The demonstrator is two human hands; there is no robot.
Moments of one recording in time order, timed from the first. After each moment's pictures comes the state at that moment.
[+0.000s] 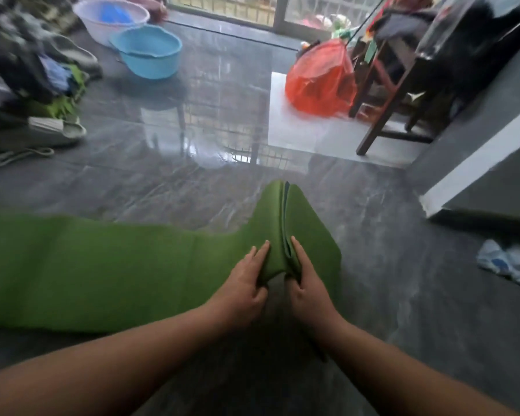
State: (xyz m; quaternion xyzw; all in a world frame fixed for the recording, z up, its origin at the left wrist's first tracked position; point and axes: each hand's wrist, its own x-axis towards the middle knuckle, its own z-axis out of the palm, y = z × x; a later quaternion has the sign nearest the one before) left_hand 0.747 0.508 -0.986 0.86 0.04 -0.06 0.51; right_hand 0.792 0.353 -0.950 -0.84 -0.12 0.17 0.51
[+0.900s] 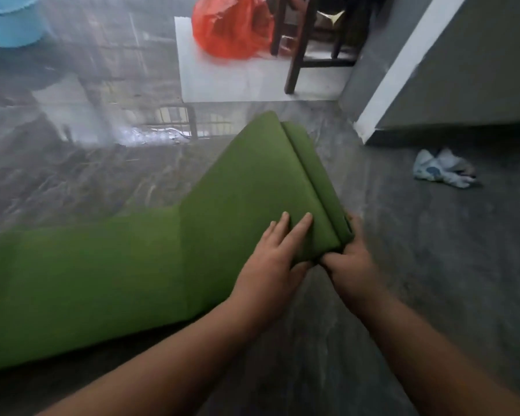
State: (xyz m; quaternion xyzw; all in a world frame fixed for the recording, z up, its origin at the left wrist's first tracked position) left_hand 0.775 0.341 -0.984 0.88 -0.11 -0.03 0.46; right_hand 0.801 0.182 -0.981 -0.74 0.07 0.05 0.66
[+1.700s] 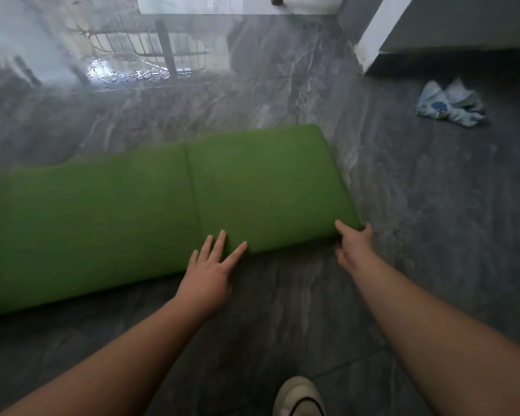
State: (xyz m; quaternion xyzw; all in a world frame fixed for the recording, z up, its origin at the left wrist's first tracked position) left_hand 0.724 0.366 -1.137 0.94 -0.08 -0.29 0.14; right_hand 0.817 0.066 -1.168 -0.57 0.46 -0.01 0.68
